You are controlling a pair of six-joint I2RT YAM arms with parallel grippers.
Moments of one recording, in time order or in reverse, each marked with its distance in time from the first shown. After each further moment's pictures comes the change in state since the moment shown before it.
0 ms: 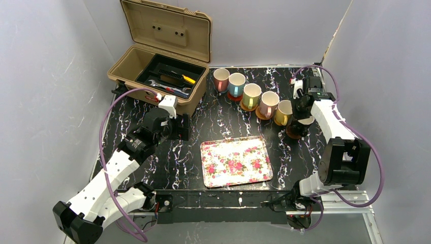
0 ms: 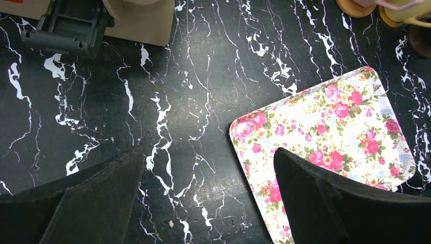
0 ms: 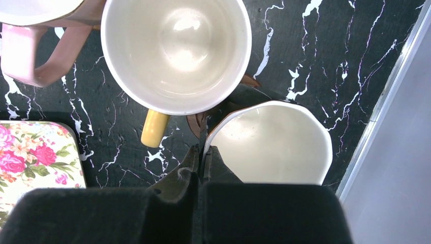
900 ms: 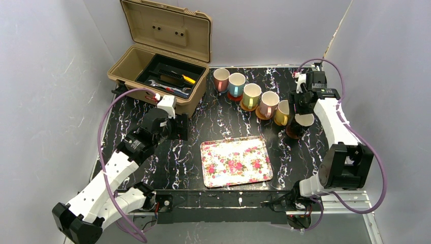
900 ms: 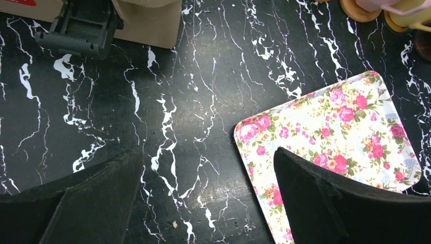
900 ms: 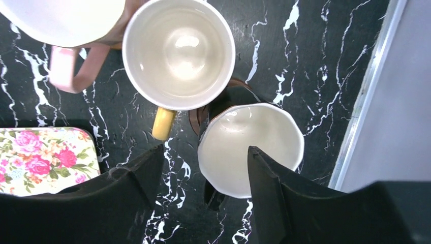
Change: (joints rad) left arm 0.000 -0.008 -0.002 0.000 -0.019 0.003; right arm 0.001 -0.016 0.081 -0.055 0.006 0.045
